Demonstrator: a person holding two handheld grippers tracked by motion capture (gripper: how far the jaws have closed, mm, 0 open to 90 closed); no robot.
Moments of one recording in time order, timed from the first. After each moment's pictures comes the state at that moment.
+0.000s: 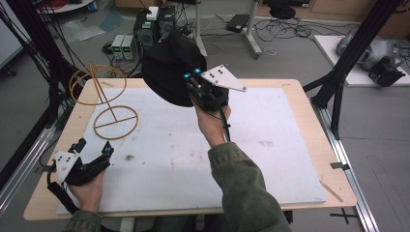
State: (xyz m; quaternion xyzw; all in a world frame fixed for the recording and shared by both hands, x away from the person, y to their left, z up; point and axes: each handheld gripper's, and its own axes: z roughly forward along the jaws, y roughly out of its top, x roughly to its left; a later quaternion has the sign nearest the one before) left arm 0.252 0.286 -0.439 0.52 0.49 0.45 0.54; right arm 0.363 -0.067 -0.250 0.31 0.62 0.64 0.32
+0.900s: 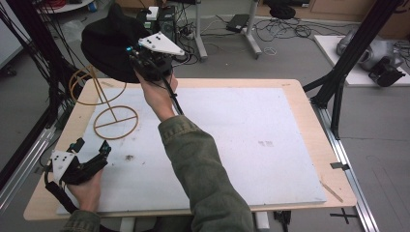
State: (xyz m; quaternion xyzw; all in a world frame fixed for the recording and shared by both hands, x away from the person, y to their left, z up) left arm 0.255 0.294 -0.441 0.51 0.50 0.43 0.55; right arm 0.413 0.058 -0.215 0.28 0.63 0.68 0.27
